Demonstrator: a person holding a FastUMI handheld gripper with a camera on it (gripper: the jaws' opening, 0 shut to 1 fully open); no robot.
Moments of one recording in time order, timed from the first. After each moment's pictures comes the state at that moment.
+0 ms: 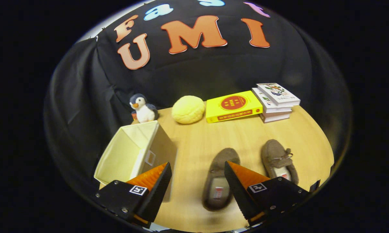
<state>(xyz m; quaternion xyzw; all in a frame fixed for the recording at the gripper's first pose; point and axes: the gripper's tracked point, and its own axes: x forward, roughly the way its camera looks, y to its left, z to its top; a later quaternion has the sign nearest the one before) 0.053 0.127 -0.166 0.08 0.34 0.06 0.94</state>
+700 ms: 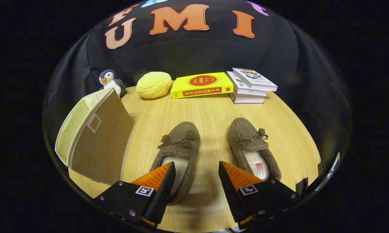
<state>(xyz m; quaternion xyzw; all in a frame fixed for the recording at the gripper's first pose) 0.037 0.067 -0.253 0.00 0.39 -0.02 0.92</state>
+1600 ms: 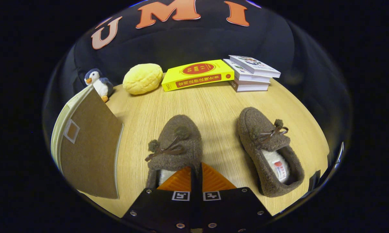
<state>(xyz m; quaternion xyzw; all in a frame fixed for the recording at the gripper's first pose) 0.066 0.079 -0.274 0.05 0.41 -0.04 0.91</state>
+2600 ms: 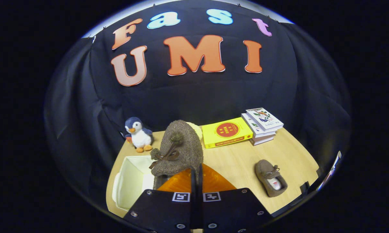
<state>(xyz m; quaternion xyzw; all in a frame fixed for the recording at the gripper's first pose) 0.078 0.252 -0.044 0.07 0.27 -0.01 0.96</state>
